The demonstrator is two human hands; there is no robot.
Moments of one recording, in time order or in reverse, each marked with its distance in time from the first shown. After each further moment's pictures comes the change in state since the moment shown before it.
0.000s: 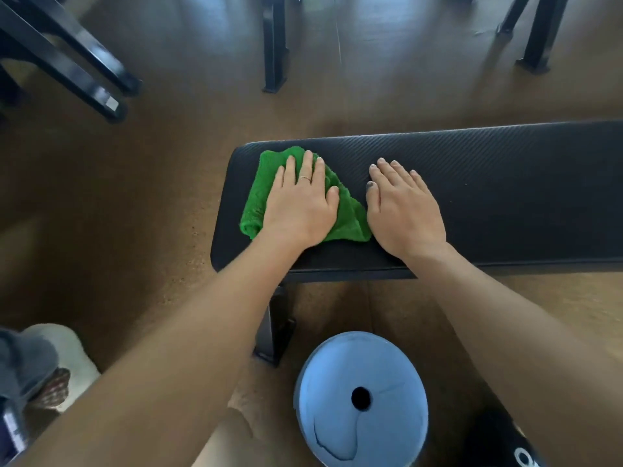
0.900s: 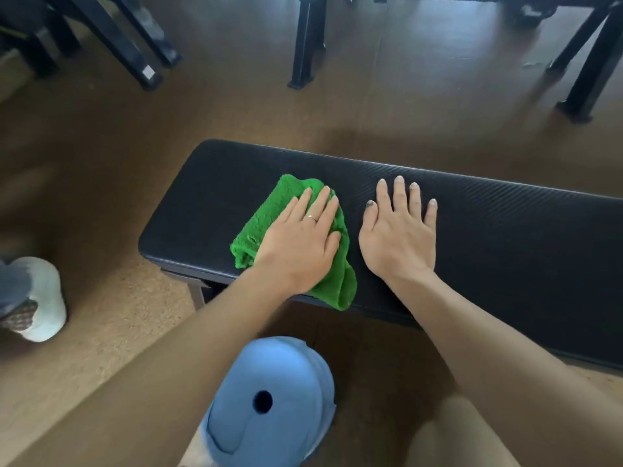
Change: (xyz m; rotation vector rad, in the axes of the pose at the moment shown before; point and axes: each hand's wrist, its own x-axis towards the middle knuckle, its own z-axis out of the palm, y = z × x) left_hand -0.022 0.130 0.003 0.012 -0.047 -0.036; right_hand 0.021 0.111 -0.031 -0.087 -0.122 0.009
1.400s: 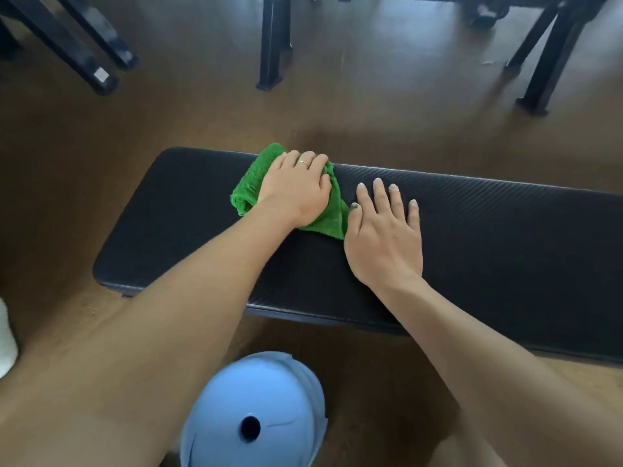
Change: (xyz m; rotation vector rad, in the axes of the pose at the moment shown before) left_hand 0.118 -0.011 -0.016 -0.026 0.092 -0.019; right_hand 0.005 0.002 0.003 0.031 0.021 0.015
